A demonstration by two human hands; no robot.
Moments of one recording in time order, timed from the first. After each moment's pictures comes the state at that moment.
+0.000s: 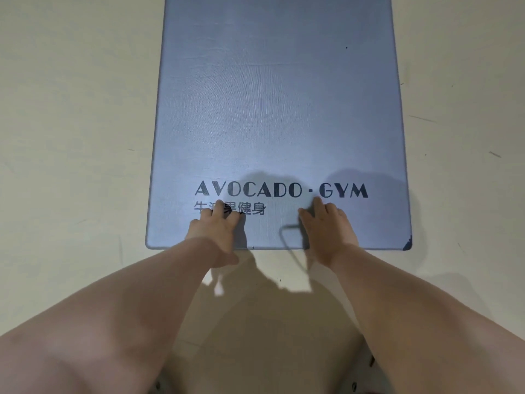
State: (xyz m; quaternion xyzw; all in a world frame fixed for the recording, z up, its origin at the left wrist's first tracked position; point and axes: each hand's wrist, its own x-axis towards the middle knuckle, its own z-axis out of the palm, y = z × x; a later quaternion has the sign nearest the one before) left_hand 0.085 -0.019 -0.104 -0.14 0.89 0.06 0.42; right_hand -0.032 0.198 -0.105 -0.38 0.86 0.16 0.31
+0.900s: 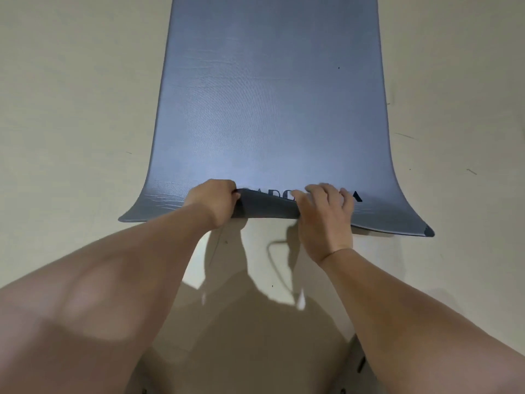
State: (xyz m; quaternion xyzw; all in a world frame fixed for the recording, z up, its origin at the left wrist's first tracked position) left_hand 0.033 -0.050 -0.086 -0.22 0.92 0.20 0.24; right_hand -0.033 0.188 -0.091 -0.33 0.94 -0.06 0.03
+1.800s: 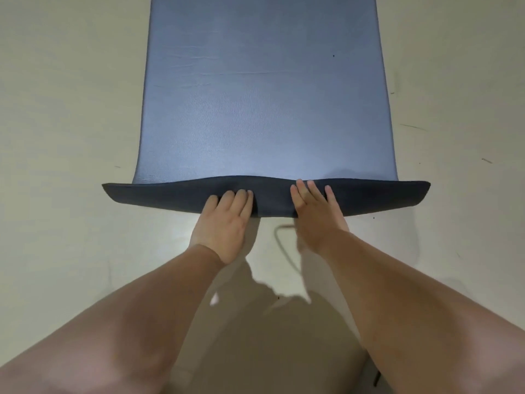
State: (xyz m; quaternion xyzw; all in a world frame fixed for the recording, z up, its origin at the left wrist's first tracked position) left_hand 0.054 -0.022 -0.120 0.00 0.99 -0.07 0.12; right_hand -0.071 0.165 -0.117 -0.36 0.88 0.16 0.28
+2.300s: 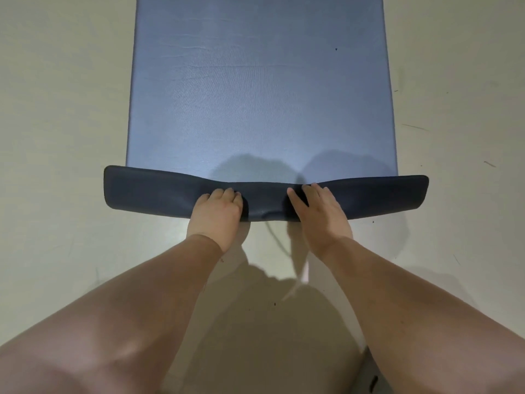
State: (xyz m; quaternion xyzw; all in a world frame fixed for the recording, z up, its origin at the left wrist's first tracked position) left_hand 0.018 -0.031 -0.131 -0.09 0.97 0.00 0.23; right_hand -0.081 0.174 -0.125 -0.33 0.91 0.05 0.26
